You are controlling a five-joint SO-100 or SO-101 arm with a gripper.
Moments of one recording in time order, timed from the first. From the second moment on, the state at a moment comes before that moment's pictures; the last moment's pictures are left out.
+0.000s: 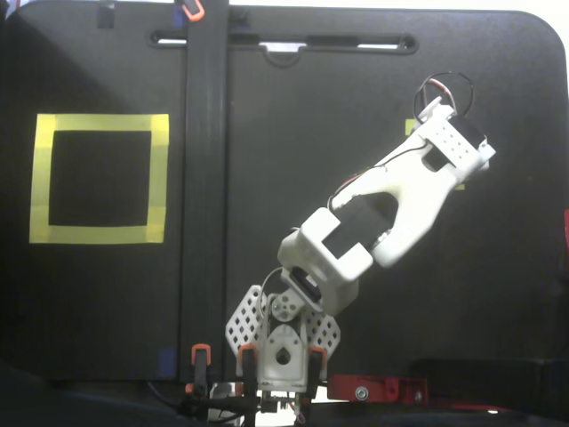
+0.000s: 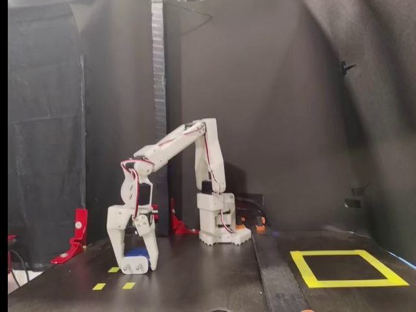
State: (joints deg) arm 45.6 84.2 116.8 50.4 -141.4
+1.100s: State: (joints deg) arm 44.0 85.1 103.7 64.6 -138.8
